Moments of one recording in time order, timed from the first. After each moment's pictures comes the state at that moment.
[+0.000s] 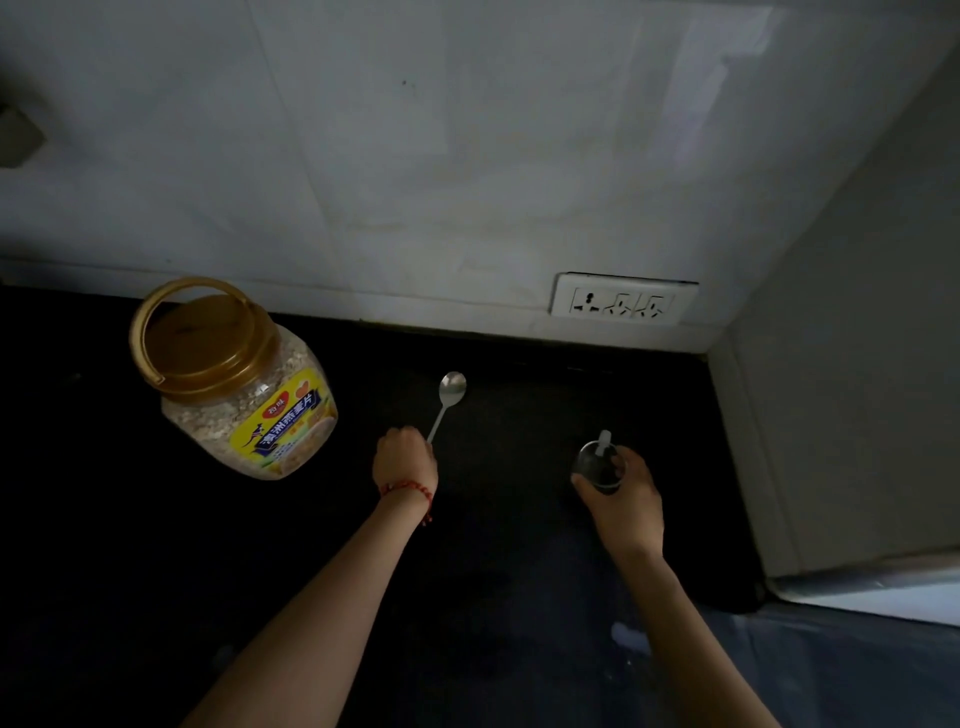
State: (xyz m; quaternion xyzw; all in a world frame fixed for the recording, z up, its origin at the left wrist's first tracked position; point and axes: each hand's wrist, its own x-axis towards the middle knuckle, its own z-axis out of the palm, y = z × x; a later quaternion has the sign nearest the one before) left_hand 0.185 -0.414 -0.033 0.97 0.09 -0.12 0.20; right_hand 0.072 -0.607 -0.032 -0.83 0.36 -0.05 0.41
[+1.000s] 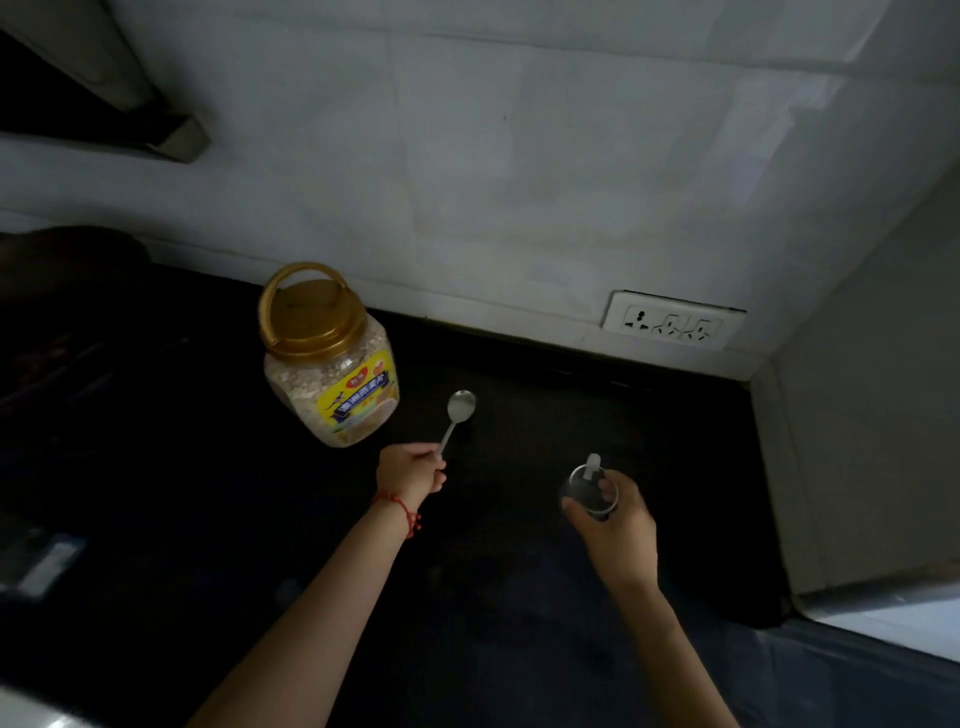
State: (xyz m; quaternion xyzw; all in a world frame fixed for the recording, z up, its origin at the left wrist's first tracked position) left_hand 0.142 -0.355 0.003 0.77 0.27 -0.15 0.56; right_hand 0.044 -0.557 -0.012 -0.84 0.26 -0.05 0.47
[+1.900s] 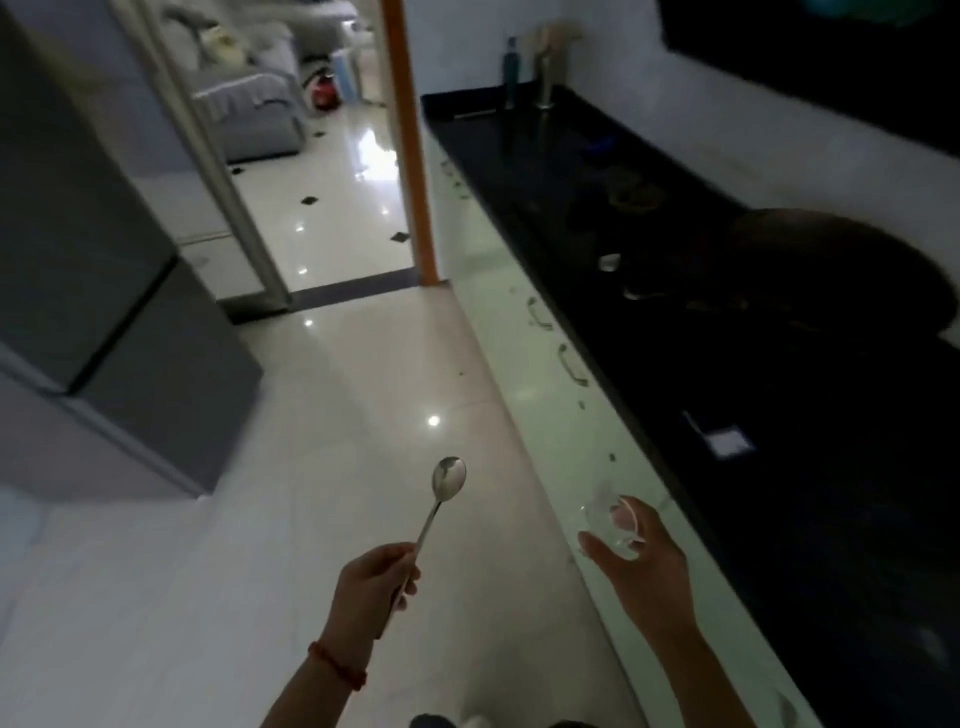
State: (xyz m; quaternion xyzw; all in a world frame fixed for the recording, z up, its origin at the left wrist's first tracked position) left_hand -0.370 0.156 0.025 0.50 0.53 0.18 0.66; right_hand -0.162 -0.006 0.032 -0.83 -0.21 0.20 0.47
